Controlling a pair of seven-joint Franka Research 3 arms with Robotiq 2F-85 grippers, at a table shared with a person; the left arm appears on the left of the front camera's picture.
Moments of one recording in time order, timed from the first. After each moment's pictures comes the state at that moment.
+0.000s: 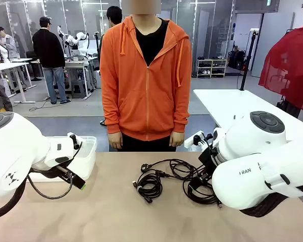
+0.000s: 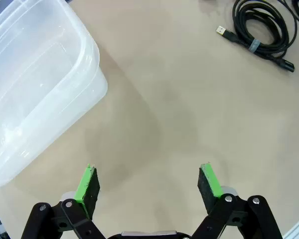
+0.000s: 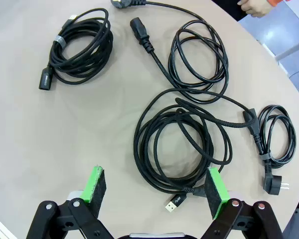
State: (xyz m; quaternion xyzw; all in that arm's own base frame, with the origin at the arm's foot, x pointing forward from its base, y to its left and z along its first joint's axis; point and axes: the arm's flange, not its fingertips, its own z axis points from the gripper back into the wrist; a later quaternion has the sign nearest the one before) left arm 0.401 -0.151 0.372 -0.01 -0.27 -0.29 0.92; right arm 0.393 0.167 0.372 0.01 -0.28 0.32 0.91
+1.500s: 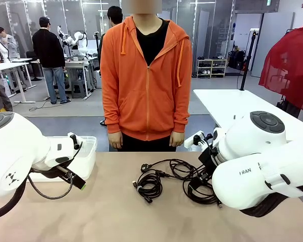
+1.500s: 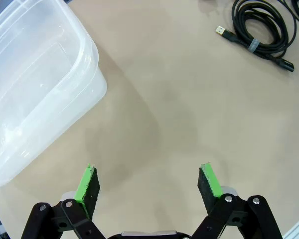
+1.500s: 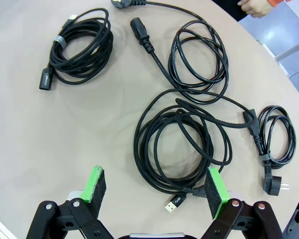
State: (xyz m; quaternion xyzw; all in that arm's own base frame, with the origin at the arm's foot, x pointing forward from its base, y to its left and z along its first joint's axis) left arm 0.401 -0.152 0.372 -0.01 -0.27 -0.29 0.92; right arm 0.393 0.168 0.374 0.01 -0.28 0.32 0.90
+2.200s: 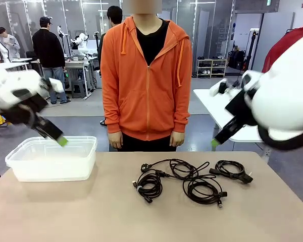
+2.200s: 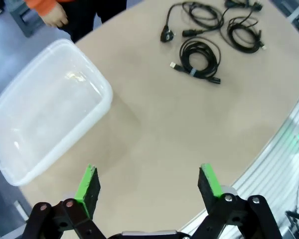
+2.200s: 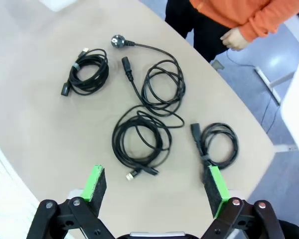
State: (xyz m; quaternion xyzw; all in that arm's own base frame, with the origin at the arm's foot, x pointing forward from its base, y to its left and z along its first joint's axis) left arm 0.370 -0.104 0.578 -0.09 -0.27 -0.32 0.90; right arm 0.395 0.093 0.554 0.04 -0.30 0.38 0.87
